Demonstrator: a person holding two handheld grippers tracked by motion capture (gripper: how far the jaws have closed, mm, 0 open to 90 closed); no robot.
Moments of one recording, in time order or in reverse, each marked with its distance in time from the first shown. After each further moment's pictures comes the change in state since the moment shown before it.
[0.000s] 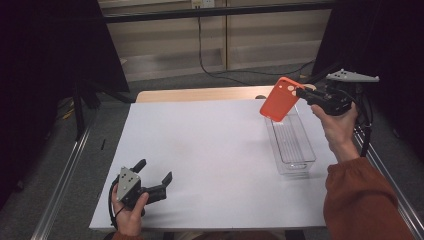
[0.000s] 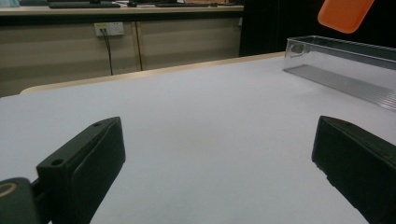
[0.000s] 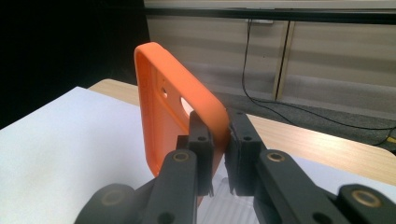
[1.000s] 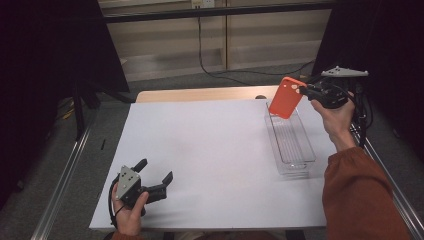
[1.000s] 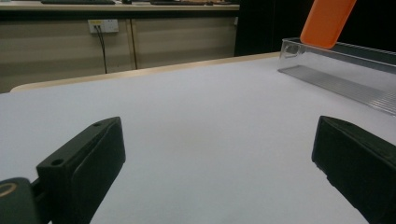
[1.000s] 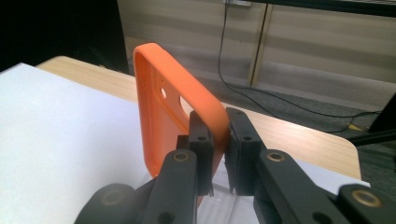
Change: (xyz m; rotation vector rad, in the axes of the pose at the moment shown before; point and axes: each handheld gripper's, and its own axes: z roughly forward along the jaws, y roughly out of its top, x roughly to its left) left arm -0.001 0.003 0.001 0.003 -0.022 -0.008; right arm -0.035 -0.008 0.035 0.084 -0.096 -0.064
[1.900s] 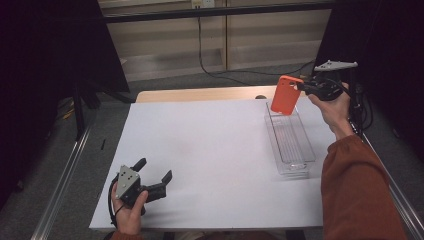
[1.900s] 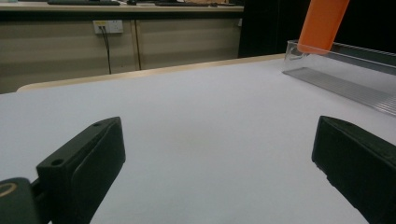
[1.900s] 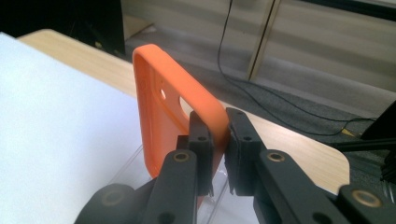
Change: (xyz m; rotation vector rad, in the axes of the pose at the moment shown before) left arm 0.002 0.000 0.001 -0.002 0.012 -0.005; right arm -0.018 0.009 0.032 0.065 0.024 -0.094
